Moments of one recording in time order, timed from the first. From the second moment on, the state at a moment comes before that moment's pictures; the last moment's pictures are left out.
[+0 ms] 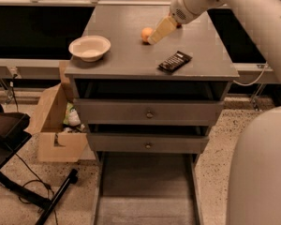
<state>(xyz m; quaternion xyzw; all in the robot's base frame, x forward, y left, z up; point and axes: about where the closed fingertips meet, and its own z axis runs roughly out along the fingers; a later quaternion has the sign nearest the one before) 0.790 -0.085 0.946 -0.47 0.78 0.02 0.42</state>
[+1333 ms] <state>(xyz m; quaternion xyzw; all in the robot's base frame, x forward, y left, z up) 0.897 -0.038 0.862 -0.39 0.79 0.05 0.47</state>
